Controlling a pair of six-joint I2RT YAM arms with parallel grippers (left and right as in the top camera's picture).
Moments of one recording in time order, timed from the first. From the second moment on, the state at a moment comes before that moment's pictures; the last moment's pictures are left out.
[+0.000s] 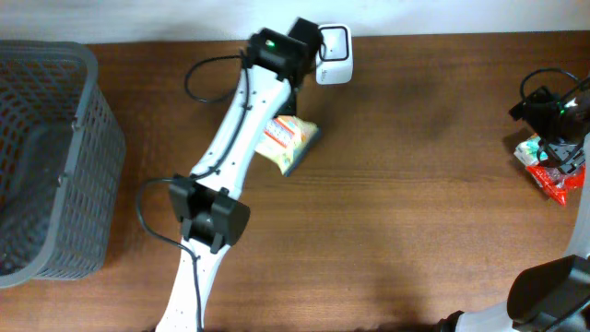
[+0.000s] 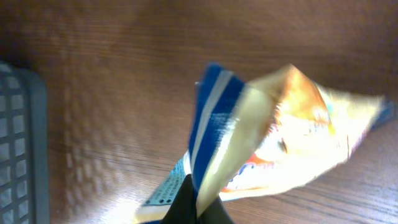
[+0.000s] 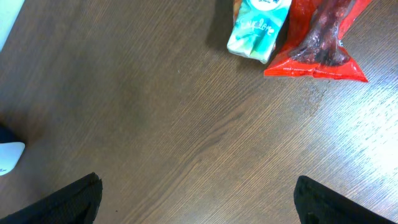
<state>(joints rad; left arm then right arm) -0.48 2.44 2.68 -1.69 -0.40 -0.50 -0.45 1.69 1.70 -1.18 -0.05 0.50</state>
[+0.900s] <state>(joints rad) -0.41 2.38 2.69 -1.69 -0.50 -0.42 -0.04 1.95 1.60 -0.84 -0.37 0.54</state>
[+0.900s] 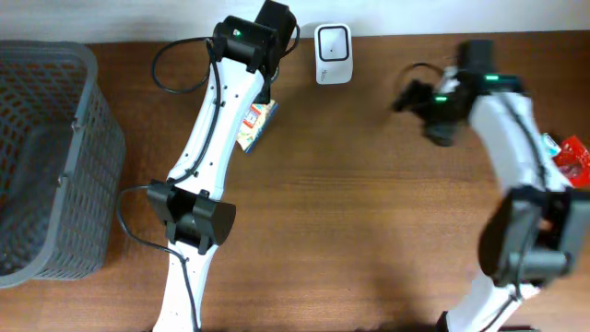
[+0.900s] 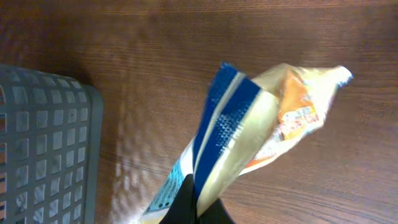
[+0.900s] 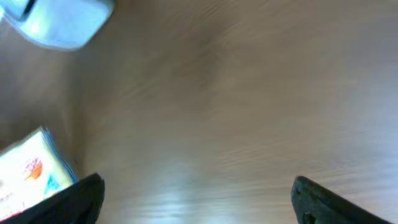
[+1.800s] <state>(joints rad) -0.38 2.38 2.69 -1.67 0.10 -0.47 0.42 2.28 1.59 -0.08 -0.63 0.92</state>
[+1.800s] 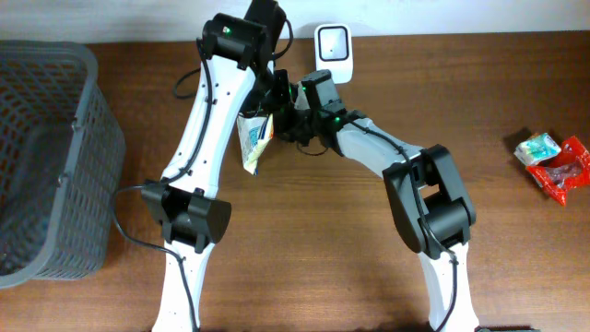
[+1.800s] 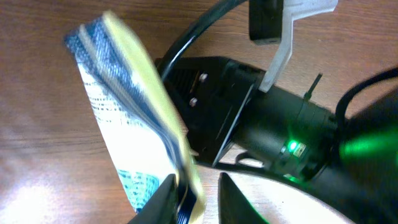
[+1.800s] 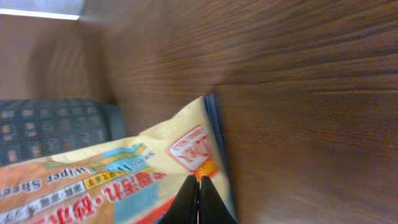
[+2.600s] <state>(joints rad) -0.30 2.38 2.57 -1.55 -0.08 -0.41 0.26 2.08 1.72 -0.70 -0.49 0.34</state>
